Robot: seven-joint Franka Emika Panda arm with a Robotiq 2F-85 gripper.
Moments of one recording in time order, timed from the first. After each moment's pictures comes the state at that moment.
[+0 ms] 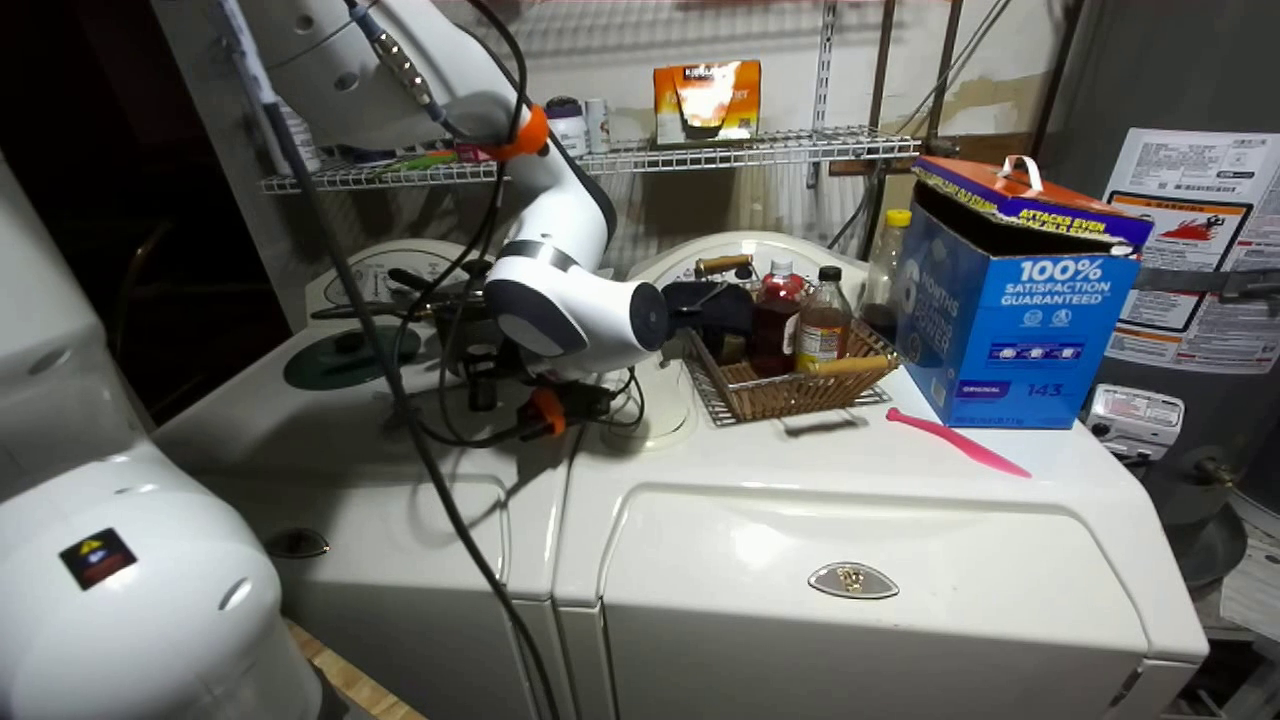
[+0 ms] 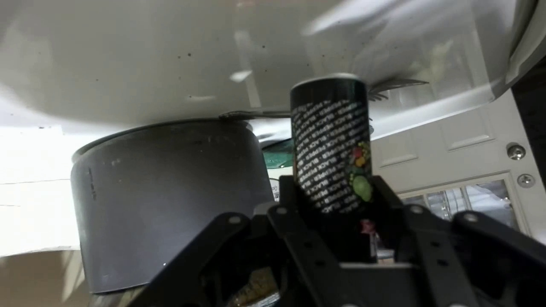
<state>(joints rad) -0.05 0.01 -0.07 -2.58 1.31 1.98 -2.27</state>
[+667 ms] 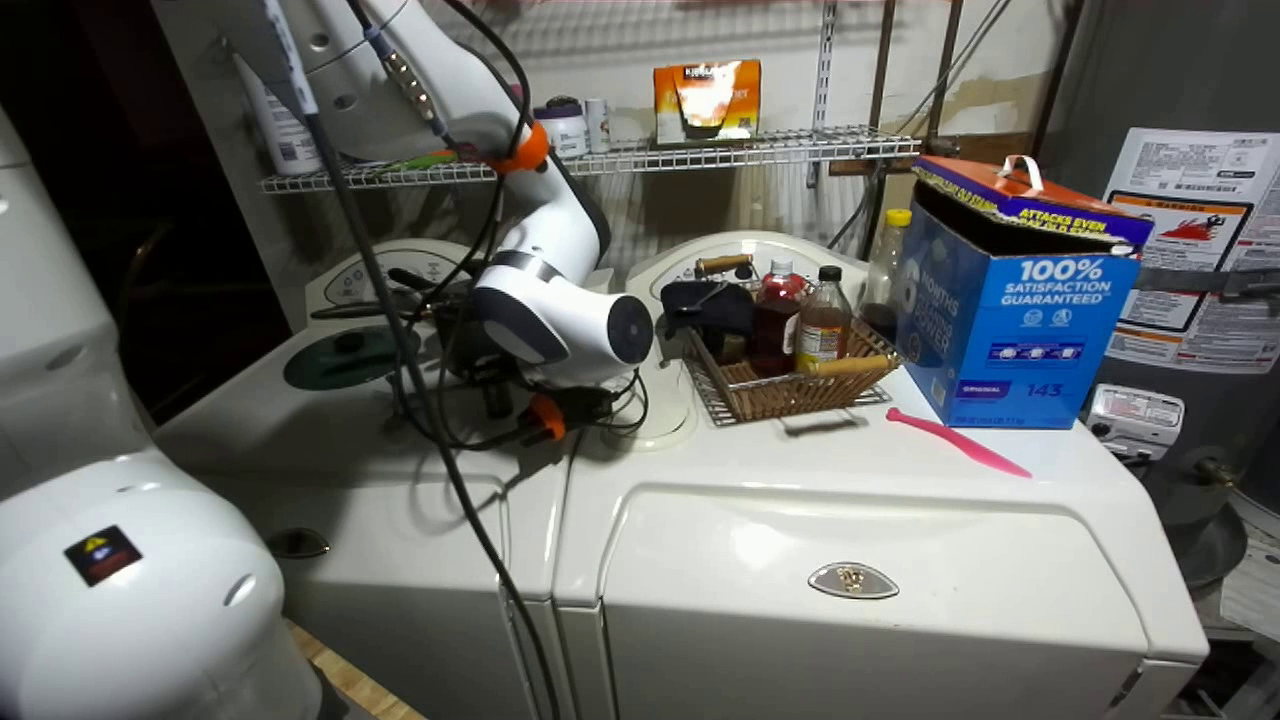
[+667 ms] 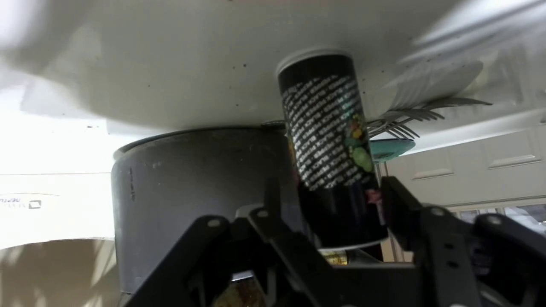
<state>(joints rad) -0.03 0.05 -0.03 -2.58 1.45 2.09 -2.39</state>
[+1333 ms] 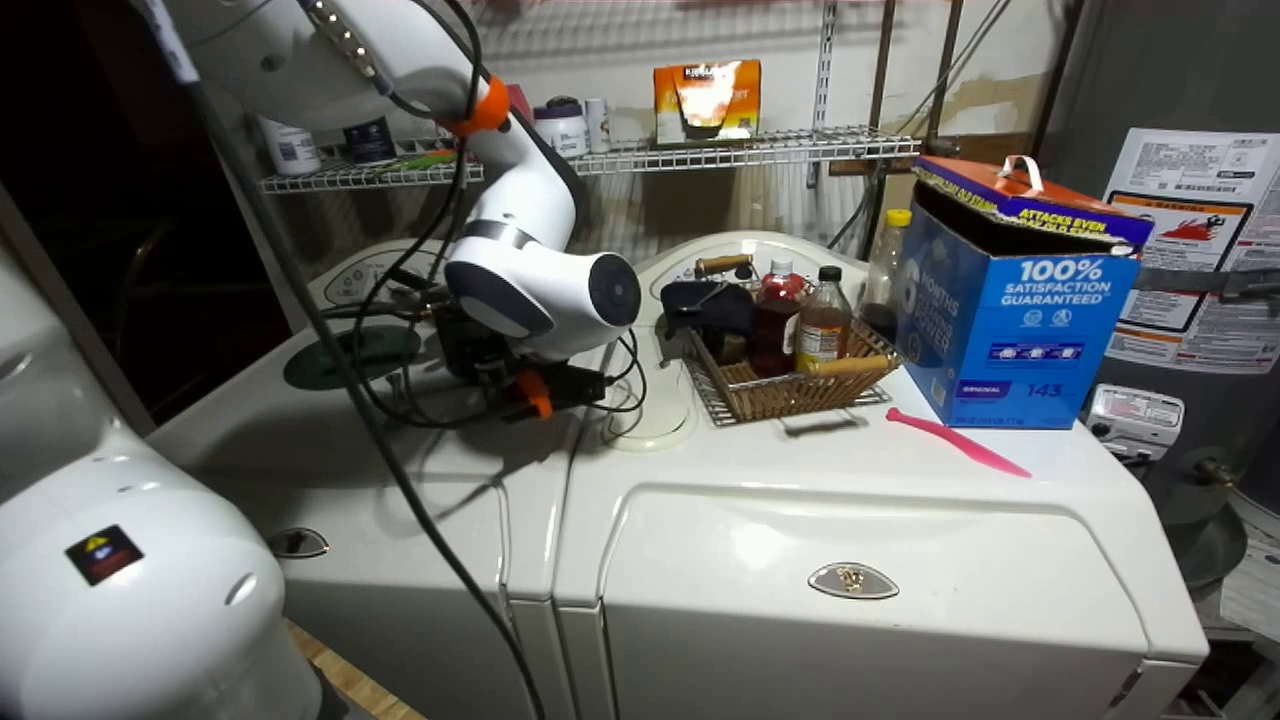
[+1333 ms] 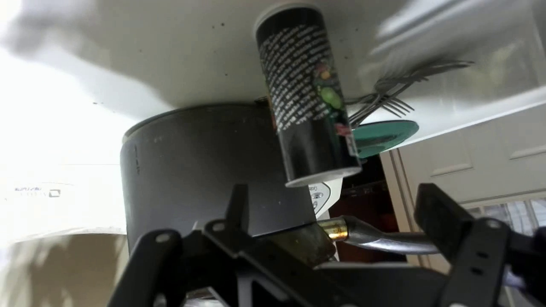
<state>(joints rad) -0.02 -0.10 -0.02 -2.63 1.40 2.14 -2.20</state>
